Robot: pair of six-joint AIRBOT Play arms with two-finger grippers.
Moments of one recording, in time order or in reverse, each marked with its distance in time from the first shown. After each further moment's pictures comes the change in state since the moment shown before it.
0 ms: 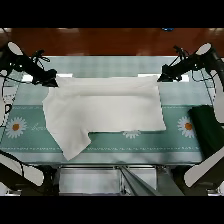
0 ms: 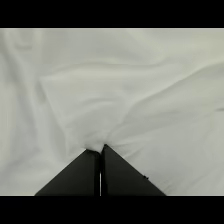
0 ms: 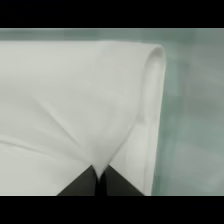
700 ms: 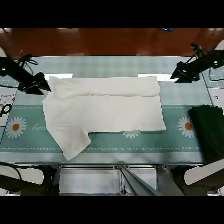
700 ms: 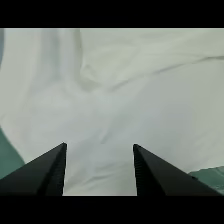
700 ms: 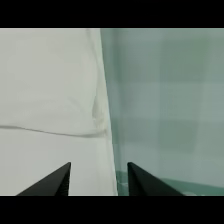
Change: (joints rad) left arm 0.119 0.194 -0.172 0.024 -0.110 -0.030; right arm -0.115 0.186 -0.053 -0.105 0.101 0.117
